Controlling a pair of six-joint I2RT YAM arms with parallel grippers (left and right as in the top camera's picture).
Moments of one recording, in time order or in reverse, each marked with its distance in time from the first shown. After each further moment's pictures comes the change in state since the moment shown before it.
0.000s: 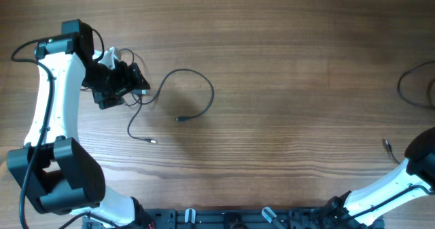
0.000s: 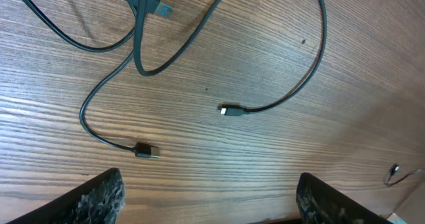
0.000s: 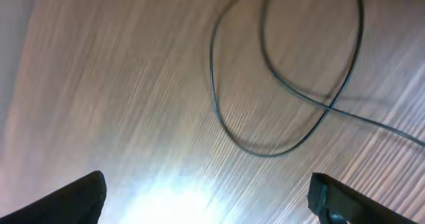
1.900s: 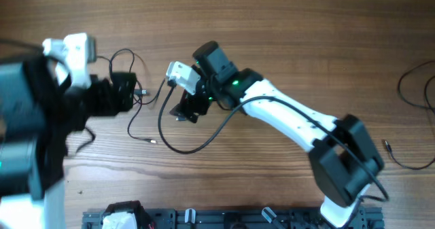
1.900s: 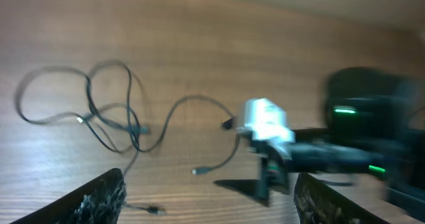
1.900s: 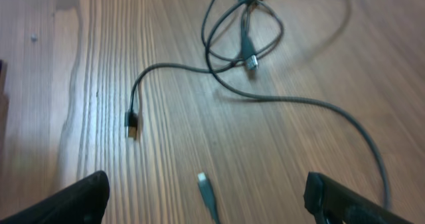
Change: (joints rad) left arm -0.084 -0.659 0.084 0.087 -0.069 0.101; right arm 1.458 -0.099 -0.576 0.786 -0.387 -0.863
